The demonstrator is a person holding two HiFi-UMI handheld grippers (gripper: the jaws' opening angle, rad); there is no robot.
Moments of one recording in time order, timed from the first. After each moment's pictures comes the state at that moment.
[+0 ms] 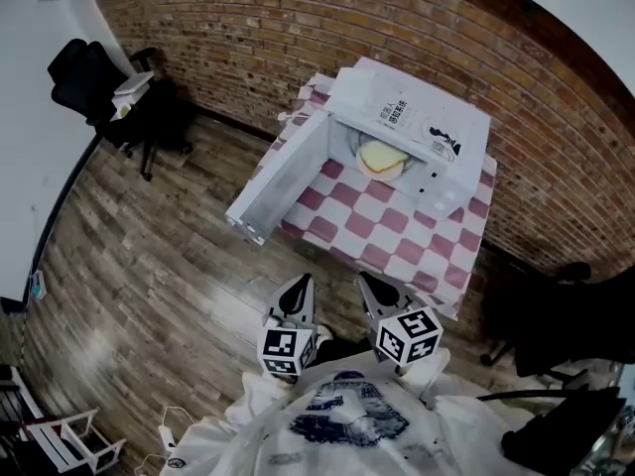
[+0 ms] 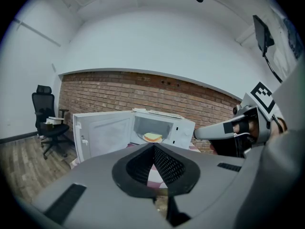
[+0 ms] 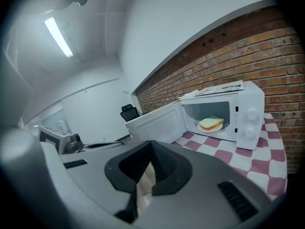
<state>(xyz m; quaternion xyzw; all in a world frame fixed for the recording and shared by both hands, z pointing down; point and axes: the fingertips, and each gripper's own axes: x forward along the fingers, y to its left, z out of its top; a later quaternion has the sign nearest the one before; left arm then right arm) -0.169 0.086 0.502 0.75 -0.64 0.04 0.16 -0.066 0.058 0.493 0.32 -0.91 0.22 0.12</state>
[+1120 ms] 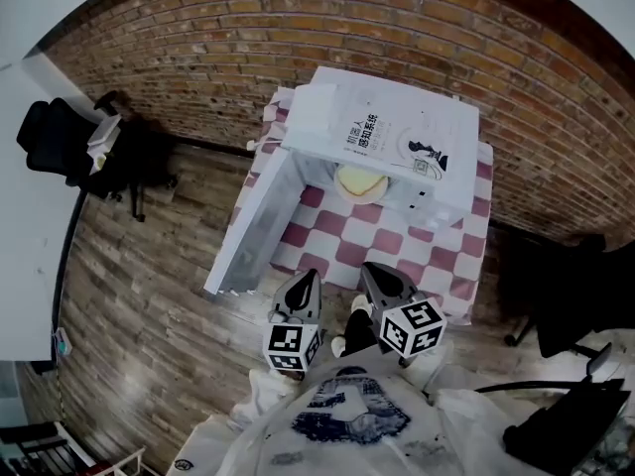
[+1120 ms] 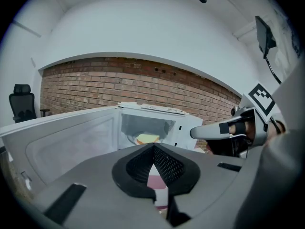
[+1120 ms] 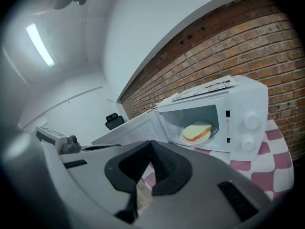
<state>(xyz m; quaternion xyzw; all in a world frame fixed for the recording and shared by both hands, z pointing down) -0.153 -0.058 0.515 0.79 -0.58 0.08 0.17 -0.051 -0.078 0.511 0.39 -0.88 0.26 0.08</state>
